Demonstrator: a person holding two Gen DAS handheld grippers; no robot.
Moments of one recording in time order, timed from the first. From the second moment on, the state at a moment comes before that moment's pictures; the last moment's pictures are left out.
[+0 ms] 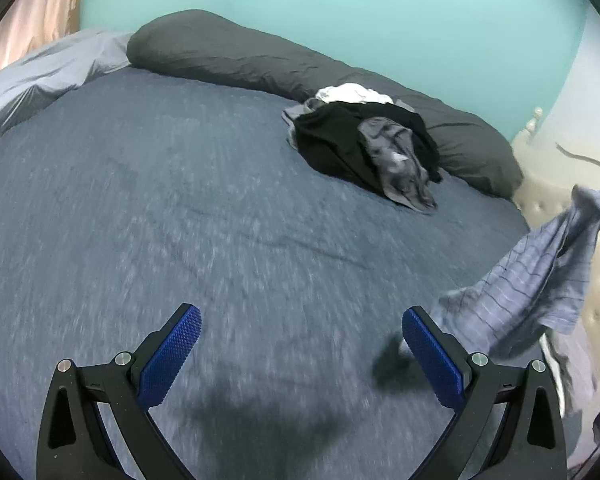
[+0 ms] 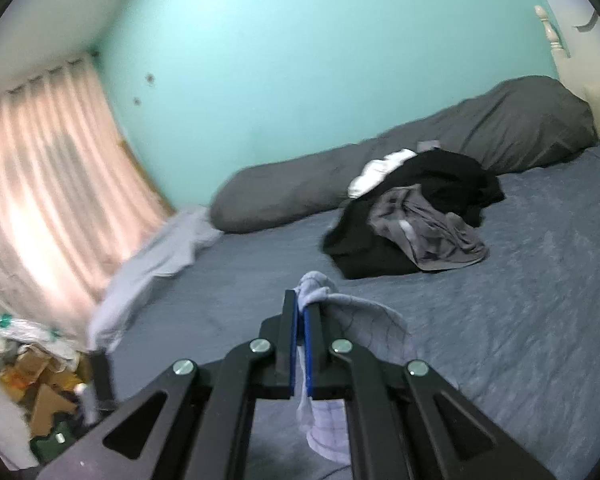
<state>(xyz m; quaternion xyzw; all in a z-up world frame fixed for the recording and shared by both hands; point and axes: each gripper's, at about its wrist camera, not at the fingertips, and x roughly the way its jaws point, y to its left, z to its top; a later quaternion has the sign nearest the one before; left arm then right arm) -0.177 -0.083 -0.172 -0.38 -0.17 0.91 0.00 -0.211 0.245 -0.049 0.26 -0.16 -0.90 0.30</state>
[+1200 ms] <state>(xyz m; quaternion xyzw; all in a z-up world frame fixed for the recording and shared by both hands) -0.134 -0.058 -0.313 -0.43 -0.18 0.89 0.02 -0.143 0.337 -0.281 0.33 -0.30 -0.88 0.17</state>
